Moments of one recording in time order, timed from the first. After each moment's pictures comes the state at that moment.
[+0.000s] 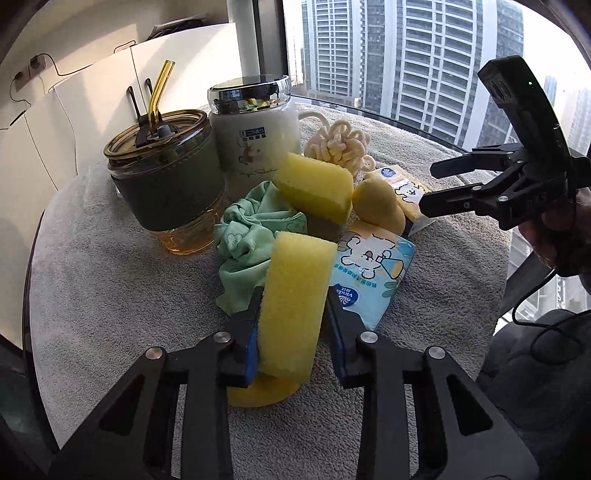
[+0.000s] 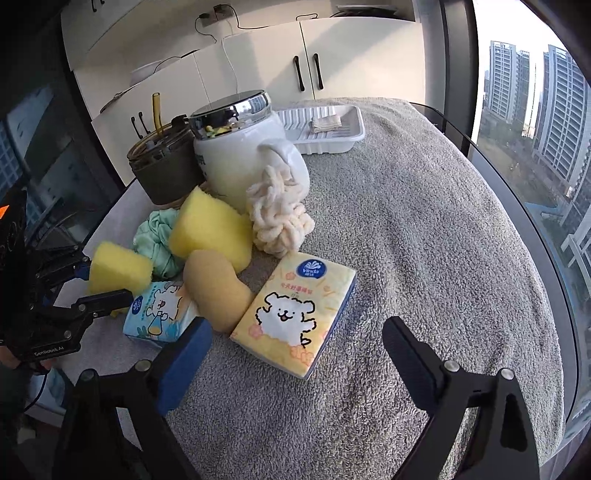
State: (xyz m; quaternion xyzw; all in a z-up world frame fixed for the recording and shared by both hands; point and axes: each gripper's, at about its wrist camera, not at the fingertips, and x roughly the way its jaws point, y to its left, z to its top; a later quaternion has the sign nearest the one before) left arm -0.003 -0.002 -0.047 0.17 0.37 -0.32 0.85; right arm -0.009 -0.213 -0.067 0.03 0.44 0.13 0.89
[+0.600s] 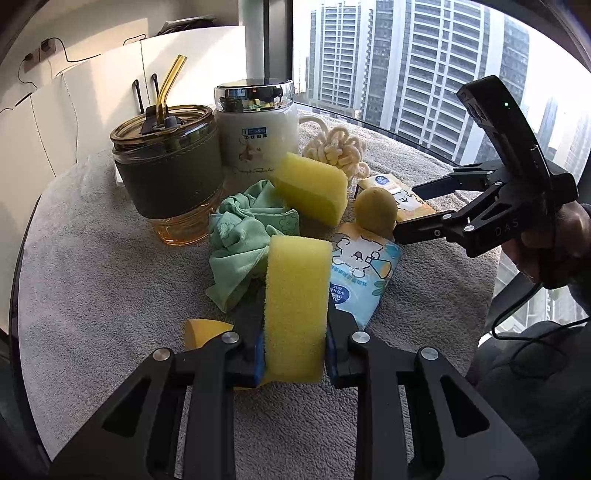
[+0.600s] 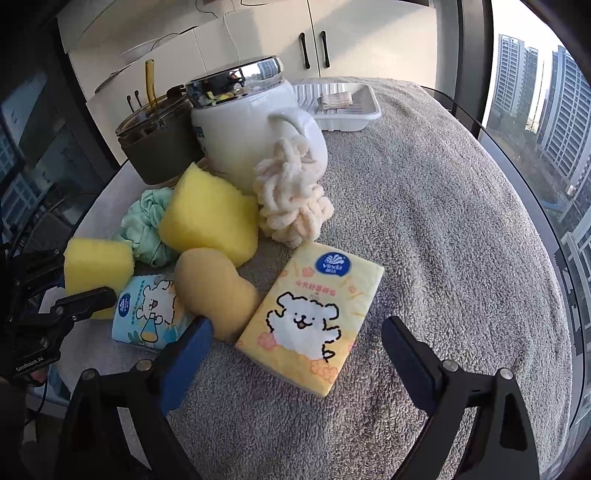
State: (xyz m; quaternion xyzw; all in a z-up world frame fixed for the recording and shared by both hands) left arm -0.011 0.010 -0.050 0.13 0.37 -0.33 0.86; right arm 0.004 -0.197 -0.081 0.00 0.48 0.14 0.87
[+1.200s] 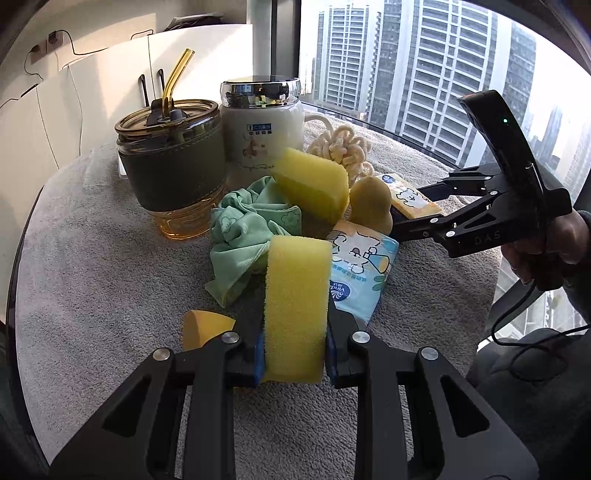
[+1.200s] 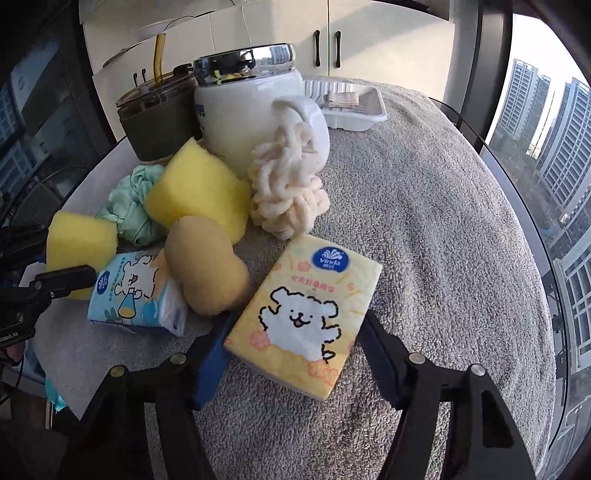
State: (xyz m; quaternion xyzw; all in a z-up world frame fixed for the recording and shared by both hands) left arm -0.012 0.011 -0.051 0.12 0.38 -0.32 0.86; right arm -0.003 -0.192 -0.085 -0.04 0.47 0.13 0.87
